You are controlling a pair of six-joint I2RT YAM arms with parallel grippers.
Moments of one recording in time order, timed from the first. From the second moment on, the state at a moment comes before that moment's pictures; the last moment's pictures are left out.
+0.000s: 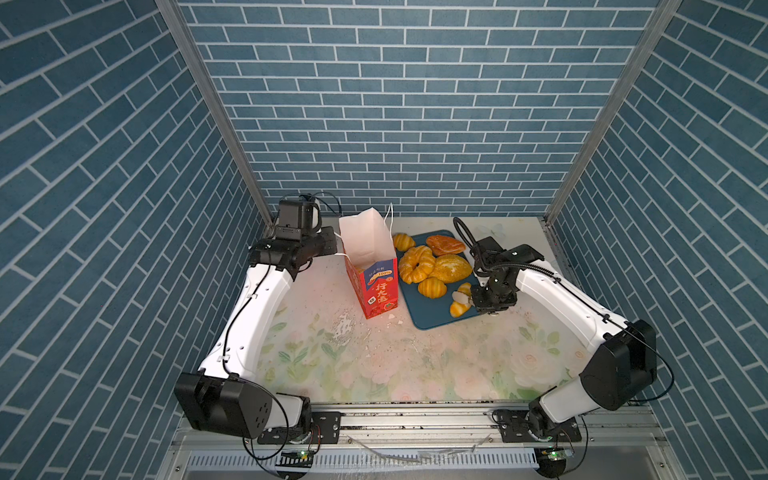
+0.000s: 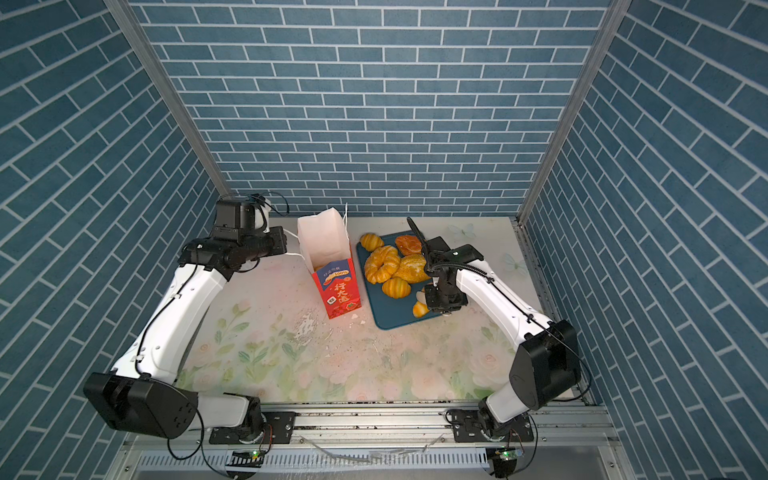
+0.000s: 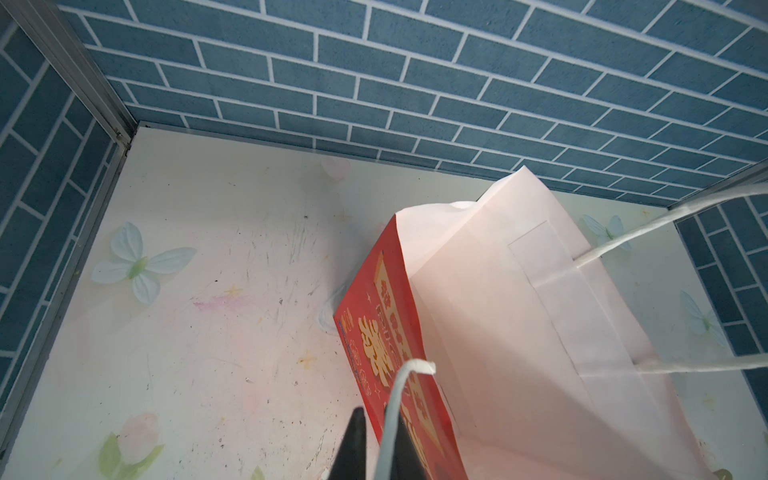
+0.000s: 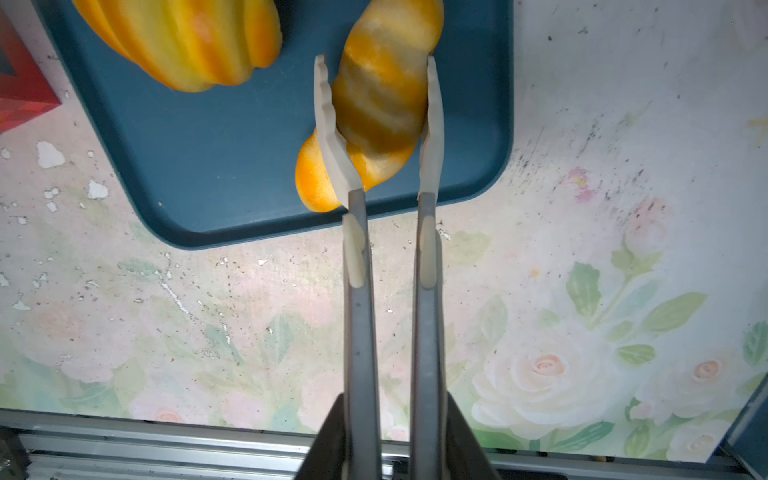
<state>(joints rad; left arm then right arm) -0.16 1.37 1.48 -0.79 0.05 -0.27 0.53 1.53 1.36 -1.27 0.03 0.35</state>
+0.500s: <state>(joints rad) -0.16 1.37 1.48 -0.79 0.05 -0.27 0.51 1.55 1.36 -1.25 0.03 0.33</state>
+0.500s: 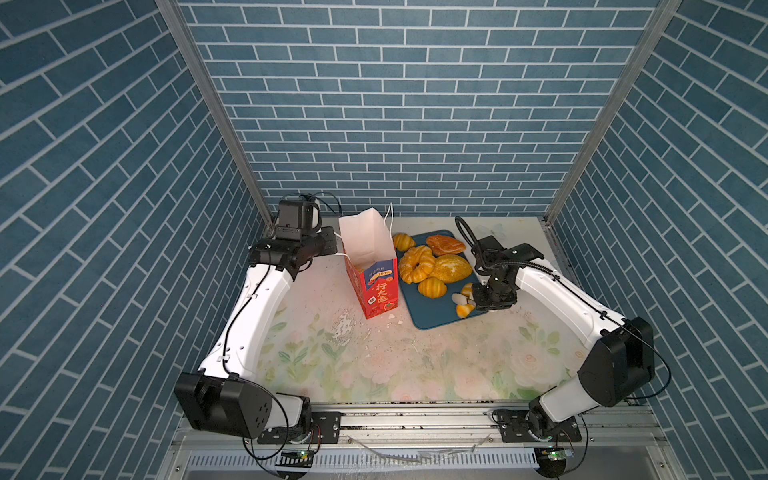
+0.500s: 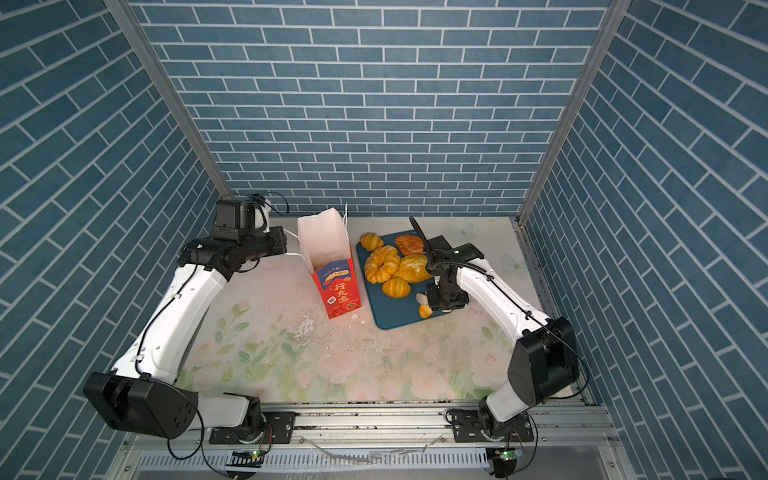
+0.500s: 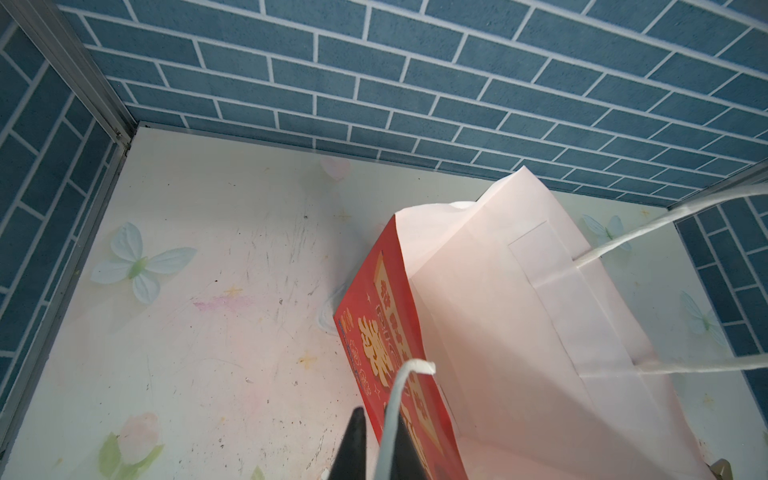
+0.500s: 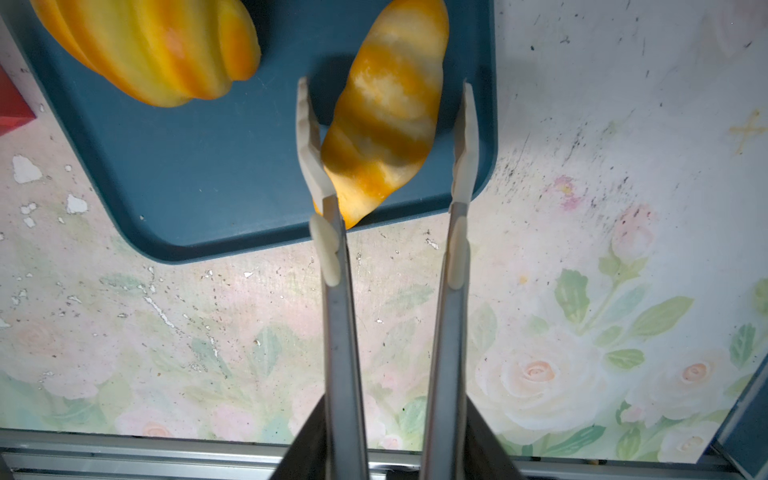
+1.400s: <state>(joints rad) -0.16 1.37 1.48 -0.79 0.07 -0.27 0.51 1.29 1.68 -1.17 0.10 0.15</state>
